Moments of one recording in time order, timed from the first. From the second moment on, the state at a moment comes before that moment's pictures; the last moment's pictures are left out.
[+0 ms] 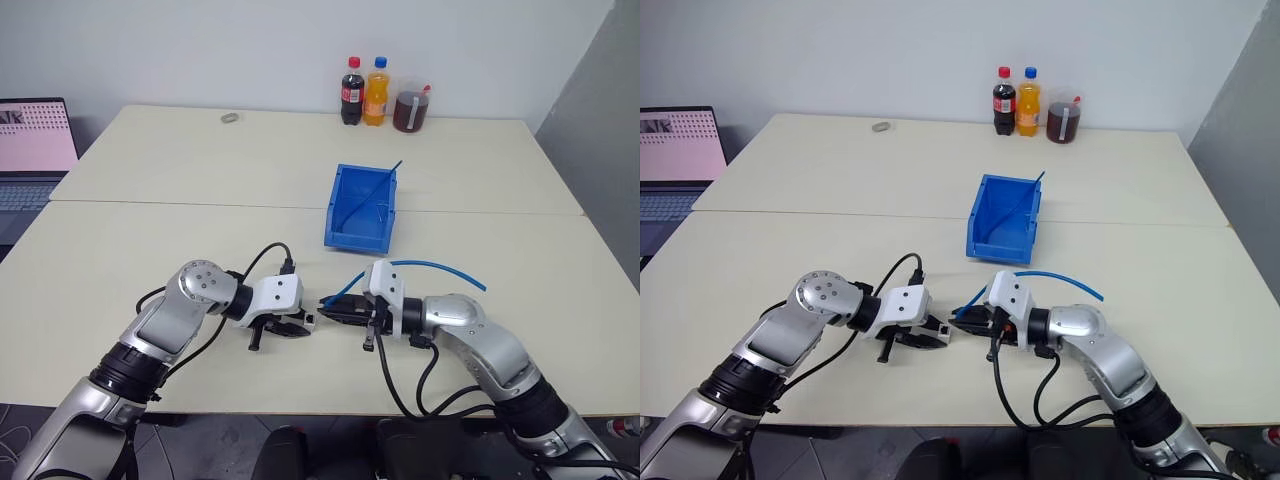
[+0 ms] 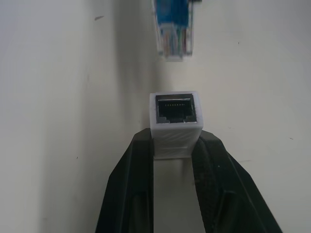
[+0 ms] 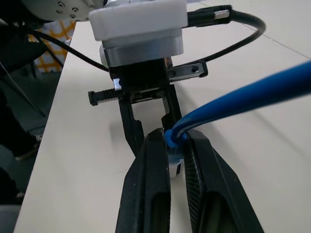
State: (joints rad) left arm -0.49 0.77 -0.37 0.01 -0.06 0.23 -1.32; right arm -0.38 -0.38 0.43 -0.21 0.32 0.37 0.80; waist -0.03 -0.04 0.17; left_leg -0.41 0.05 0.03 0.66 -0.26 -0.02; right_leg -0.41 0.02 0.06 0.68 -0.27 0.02
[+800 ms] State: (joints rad) left arm -0.49 0.77 -0.37 0.04 -0.06 0.21 -1.32; right arm -0.40 -0.31 0.47 -0.11 0.16 0.26 0.84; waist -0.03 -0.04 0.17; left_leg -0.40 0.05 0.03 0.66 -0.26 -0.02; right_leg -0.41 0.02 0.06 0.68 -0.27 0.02
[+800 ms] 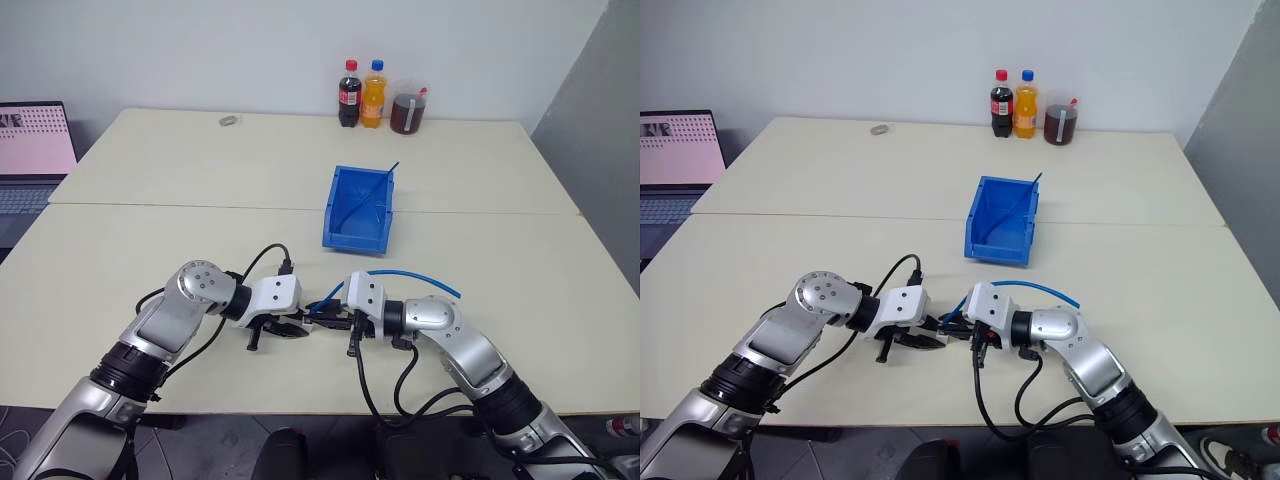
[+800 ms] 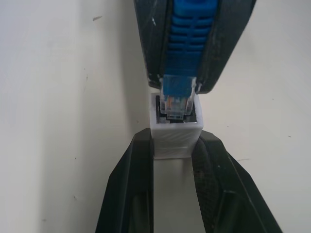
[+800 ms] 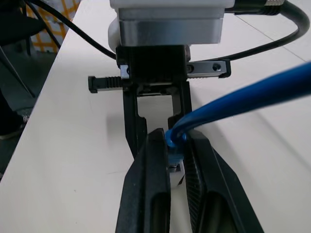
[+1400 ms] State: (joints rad) left arm -0.48 0.76 -0.36 0.04 -0.05 0.21 -1.32; right arm -0.43 -0.30 0.50 -0.11 0.10 0.28 0.87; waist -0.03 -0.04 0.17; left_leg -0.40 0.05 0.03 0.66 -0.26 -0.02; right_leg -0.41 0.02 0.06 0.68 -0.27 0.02
